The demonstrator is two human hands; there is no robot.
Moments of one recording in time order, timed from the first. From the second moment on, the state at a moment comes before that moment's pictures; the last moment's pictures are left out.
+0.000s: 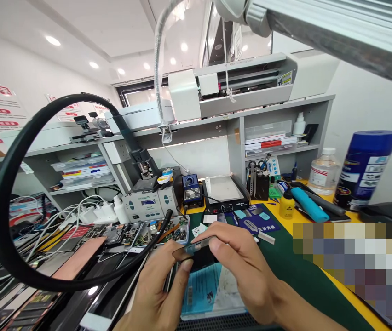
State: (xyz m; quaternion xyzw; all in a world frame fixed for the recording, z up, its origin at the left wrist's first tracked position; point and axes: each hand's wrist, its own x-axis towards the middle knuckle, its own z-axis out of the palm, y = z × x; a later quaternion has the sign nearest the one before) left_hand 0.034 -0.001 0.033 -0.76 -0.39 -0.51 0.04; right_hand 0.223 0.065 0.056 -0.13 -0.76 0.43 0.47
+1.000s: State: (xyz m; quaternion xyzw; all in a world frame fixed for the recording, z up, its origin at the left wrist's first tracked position) left_hand 0.016 -0.001 0.046 -0.69 -0.41 -0.53 0.28; right_hand 0.208 0.071 0.035 -0.25 -0.74 0.29 0.55
